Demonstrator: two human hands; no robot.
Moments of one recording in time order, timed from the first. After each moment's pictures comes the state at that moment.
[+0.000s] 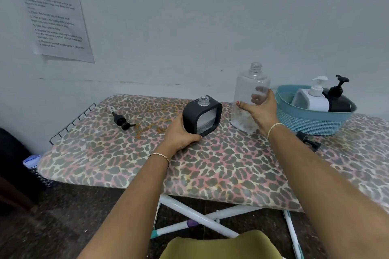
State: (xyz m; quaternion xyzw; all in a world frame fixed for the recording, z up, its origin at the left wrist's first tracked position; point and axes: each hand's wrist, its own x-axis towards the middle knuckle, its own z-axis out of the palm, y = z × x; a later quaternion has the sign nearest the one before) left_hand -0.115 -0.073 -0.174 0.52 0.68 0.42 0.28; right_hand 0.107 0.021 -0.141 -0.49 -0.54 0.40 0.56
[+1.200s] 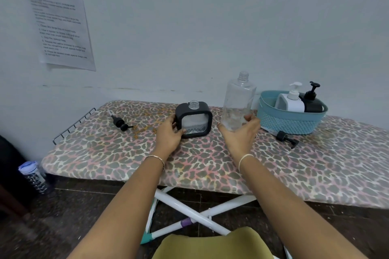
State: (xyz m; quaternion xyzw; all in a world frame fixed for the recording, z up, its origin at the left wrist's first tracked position) left_hand -0.103 -0.101 -0.164 0.52 0.70 0.46 0.18; right_hand 0.083 -0.068 -0.171 -0.61 -0.54 0.24 0.54
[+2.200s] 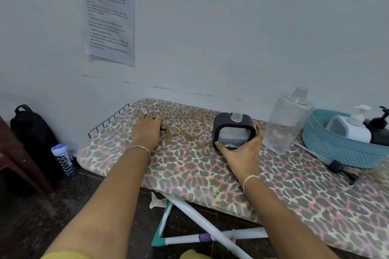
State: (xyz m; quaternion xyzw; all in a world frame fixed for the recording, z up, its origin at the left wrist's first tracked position) left_hand -0.270 -0.102 -0.169 0.52 0.85 0.05 -0.08; right_hand -0.005 -0.065 -0.195 -0.57 -0.63 0.23 0.47
